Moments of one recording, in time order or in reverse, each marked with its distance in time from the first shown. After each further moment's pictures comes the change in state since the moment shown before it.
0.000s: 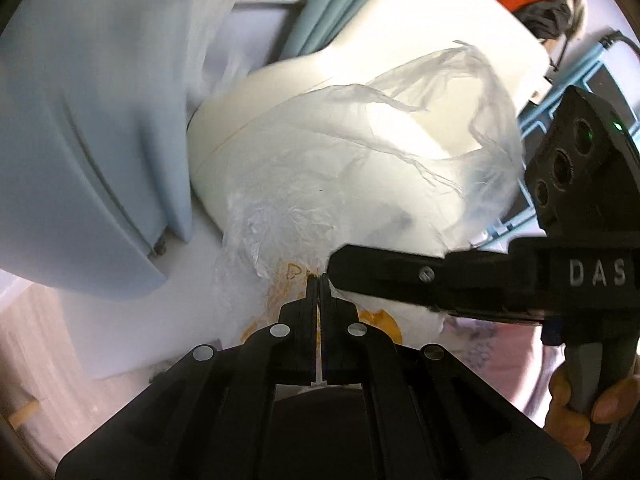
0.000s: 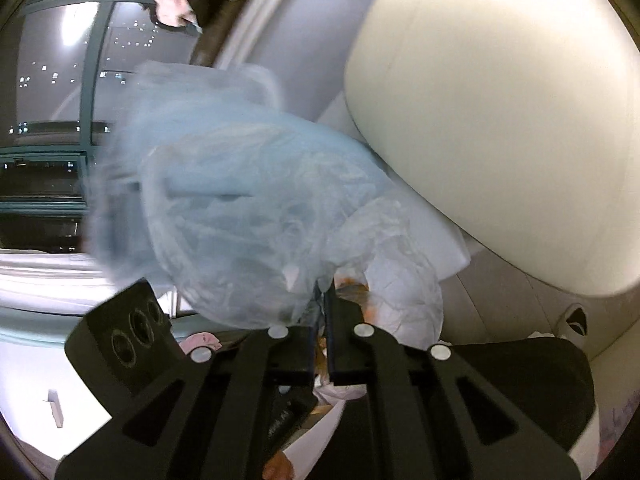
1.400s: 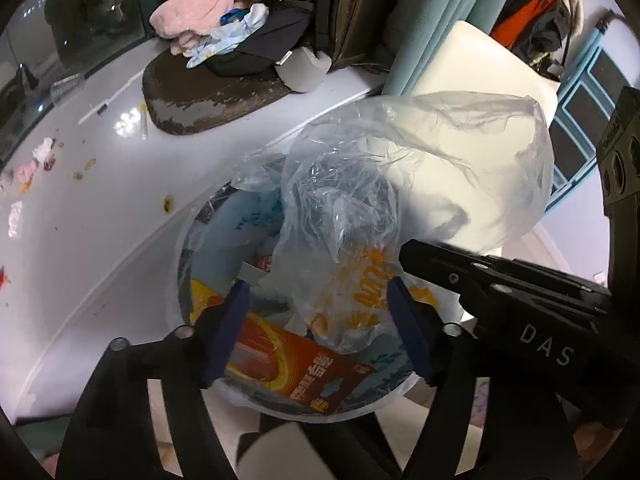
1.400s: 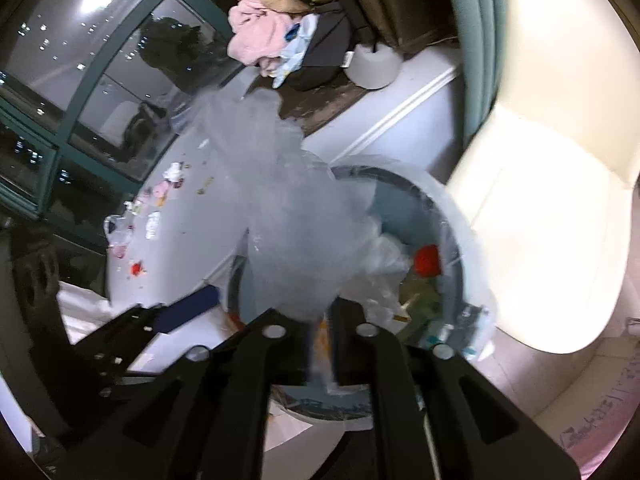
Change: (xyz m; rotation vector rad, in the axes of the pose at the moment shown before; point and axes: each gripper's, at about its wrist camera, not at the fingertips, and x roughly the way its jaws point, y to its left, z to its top) left arm -0.206 0.110 0.144 0.201 0.031 0.201; right arm 0.042 0.261 0.035 -0.176 -0.294 -0.348
